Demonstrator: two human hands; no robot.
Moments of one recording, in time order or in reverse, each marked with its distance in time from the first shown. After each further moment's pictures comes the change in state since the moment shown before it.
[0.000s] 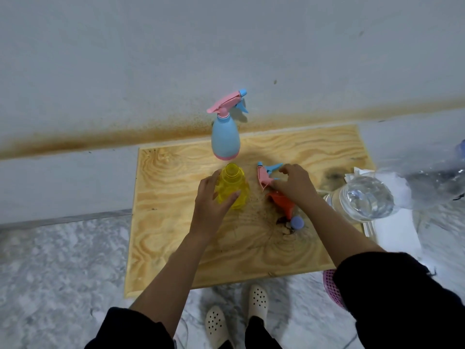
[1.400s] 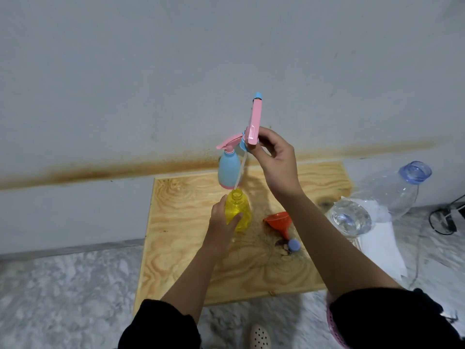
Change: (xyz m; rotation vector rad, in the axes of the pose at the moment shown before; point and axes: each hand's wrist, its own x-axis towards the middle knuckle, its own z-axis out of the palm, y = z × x) left_hand 0.001 0.009 0.003 0.094 -0.062 0.007; right_hand -0.083 -0.151 -0.073 0.962 0.230 -0.557
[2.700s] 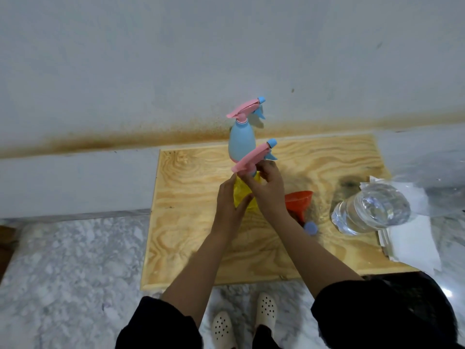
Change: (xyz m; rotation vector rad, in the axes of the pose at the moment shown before) left_hand -0.005 -0.007 0.007 -0.069 0.070 0.008; right_hand -0.046 0.139 0.010 -0.172 -0.010 0.178
